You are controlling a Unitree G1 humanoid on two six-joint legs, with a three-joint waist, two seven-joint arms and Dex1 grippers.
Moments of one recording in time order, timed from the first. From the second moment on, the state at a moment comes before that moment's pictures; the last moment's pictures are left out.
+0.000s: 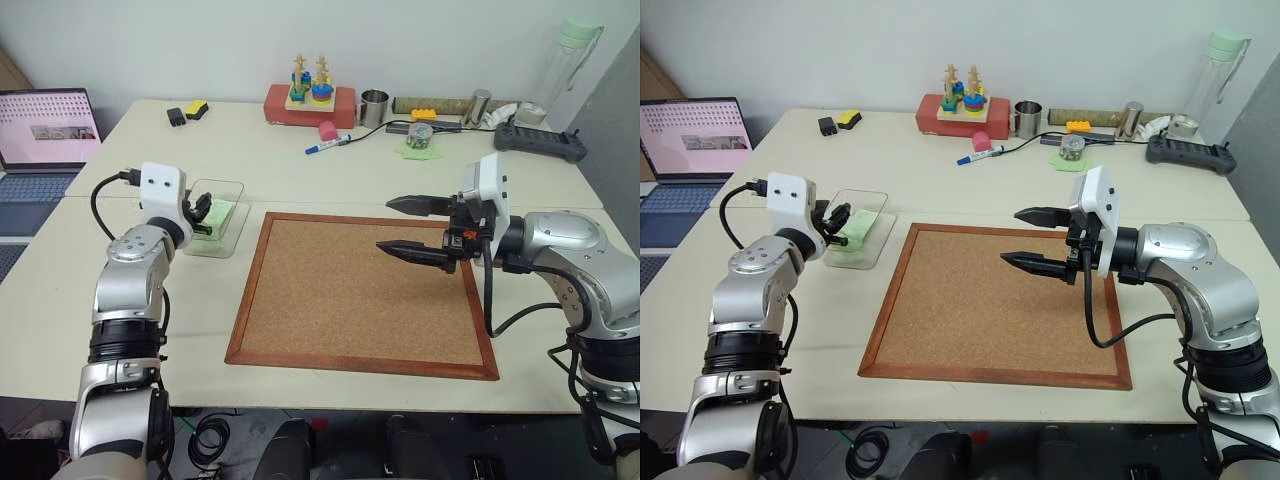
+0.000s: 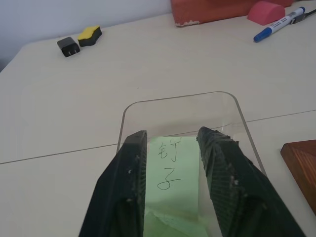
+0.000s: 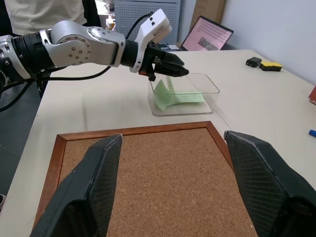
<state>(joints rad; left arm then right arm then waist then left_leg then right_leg) -0.61 0.56 0.20 0.29 -0.15 0.43 -0.32 -0.60 -0.66 0.02 -0.33 0.57 0.62 0.97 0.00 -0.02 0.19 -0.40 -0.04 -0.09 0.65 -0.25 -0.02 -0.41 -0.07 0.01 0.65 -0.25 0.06</state>
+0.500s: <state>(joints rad) -0.22 1.04 0.26 -0.05 -0.25 0.48 -0.86 -0.35 -0.90 -0.14 -0.33 0.53 0.58 1.02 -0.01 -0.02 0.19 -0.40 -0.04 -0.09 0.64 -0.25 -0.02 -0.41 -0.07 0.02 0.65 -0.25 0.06</state>
